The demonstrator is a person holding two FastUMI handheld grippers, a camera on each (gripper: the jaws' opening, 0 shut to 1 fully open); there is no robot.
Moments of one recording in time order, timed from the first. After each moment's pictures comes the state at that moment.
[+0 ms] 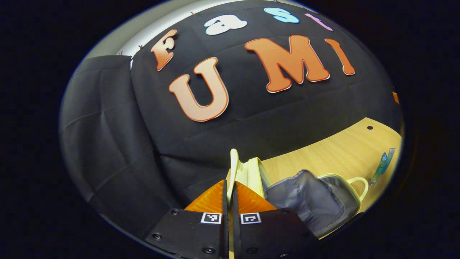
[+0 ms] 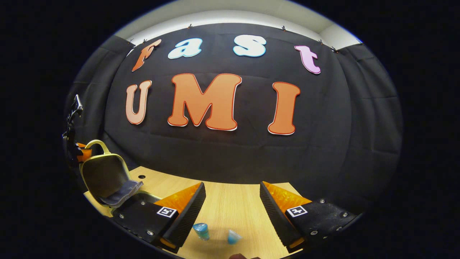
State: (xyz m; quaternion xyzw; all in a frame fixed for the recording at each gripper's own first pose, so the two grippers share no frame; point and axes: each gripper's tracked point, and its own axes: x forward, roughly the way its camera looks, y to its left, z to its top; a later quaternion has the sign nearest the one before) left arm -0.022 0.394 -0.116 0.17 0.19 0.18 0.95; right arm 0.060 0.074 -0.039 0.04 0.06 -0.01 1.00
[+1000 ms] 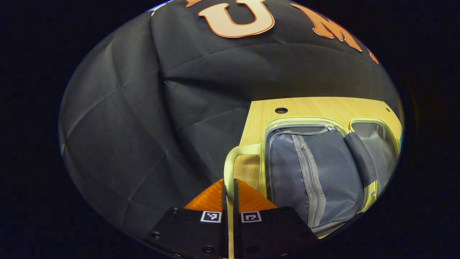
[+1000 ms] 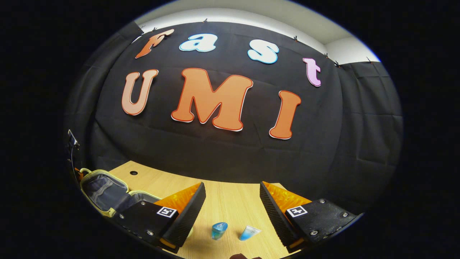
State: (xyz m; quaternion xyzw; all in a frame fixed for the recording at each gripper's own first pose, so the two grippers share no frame) left arm -0.064 0.584 -0.347 0.08 0.35 0.24 0.90; right arm 0.040 0.134 -0.027 -0.01 0.07 -0.07 1.00
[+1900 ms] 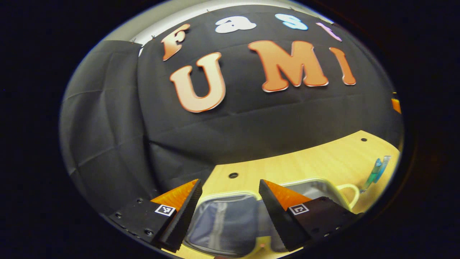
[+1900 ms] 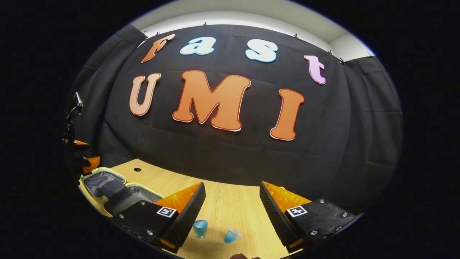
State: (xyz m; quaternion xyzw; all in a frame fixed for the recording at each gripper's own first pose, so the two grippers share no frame) left arm 0.011 0.323 -0.193 0.12 0.15 0.15 0.97; right arm 0.043 0.078 -0.047 0.00 0.05 -0.01 1.00
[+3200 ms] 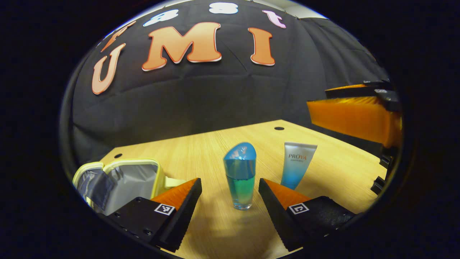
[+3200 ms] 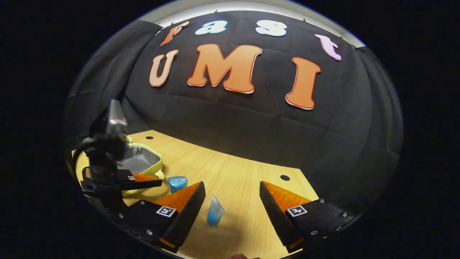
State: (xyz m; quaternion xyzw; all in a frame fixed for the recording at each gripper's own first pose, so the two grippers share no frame) left arm 0.071 -0.044 -0.383 0.05 0.21 -0.09 0.97; right arm 0.050 0.048 -0.188 -0.02 0.11 0.10 0.99
